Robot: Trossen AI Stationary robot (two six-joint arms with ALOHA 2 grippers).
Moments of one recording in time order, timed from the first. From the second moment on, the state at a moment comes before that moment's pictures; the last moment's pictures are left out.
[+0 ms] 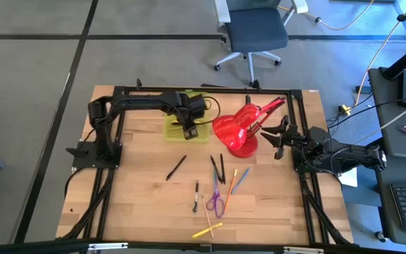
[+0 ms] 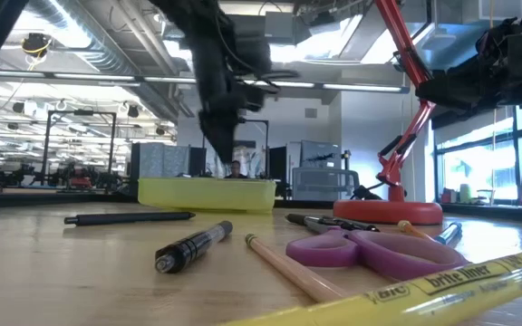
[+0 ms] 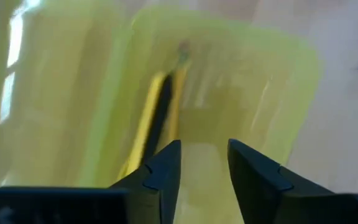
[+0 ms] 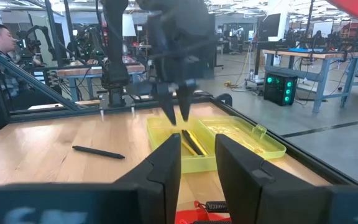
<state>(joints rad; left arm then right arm) 0.32 1.84 1.45 -0.90 -0.06 0.00 -0.12 0.00 0.01 0.05 0.16 0.02</state>
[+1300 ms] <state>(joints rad) -0.31 1.79 1.35 -1.09 -0.17 -1.12 -0.12 0.00 0.01 0.04 0.14 0.10</state>
